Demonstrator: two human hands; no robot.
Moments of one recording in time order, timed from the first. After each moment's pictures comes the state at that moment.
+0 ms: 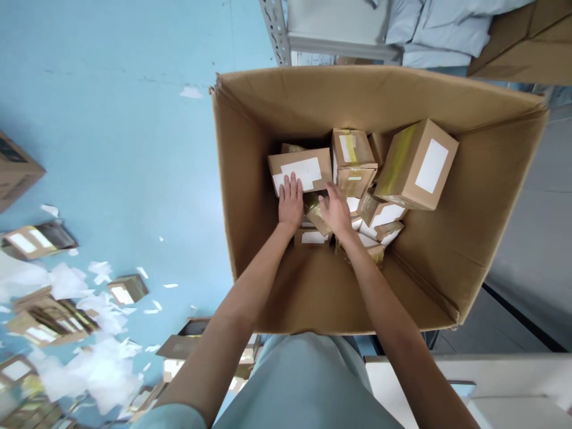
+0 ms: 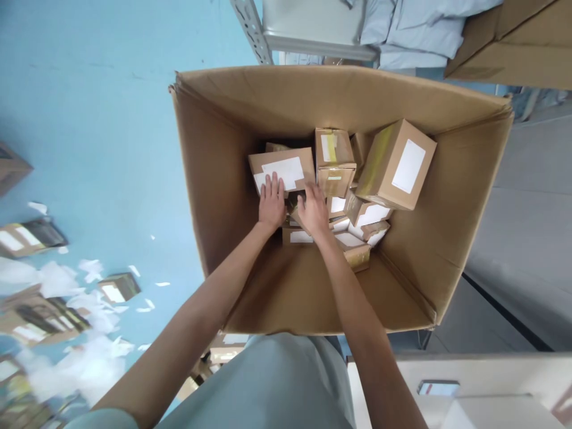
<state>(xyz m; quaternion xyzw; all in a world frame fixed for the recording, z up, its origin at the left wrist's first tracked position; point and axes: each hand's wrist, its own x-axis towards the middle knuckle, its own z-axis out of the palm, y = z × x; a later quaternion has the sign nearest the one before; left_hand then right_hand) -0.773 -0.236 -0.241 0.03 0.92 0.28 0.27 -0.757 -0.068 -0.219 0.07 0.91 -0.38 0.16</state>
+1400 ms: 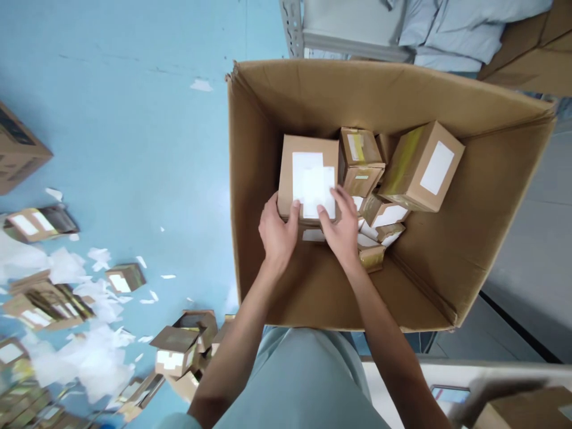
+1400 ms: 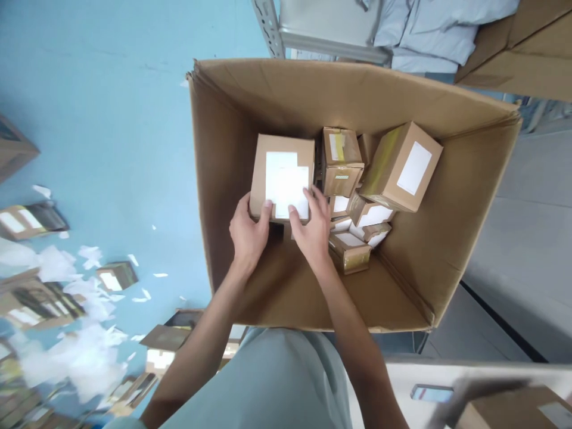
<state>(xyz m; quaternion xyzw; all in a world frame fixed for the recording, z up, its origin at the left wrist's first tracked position) -0.729 -0.253 -0.102 -0.21 0.89 0.40 0.09 -0.716 -0.087 -0.133 0.08 0.90 -0.44 0.00</state>
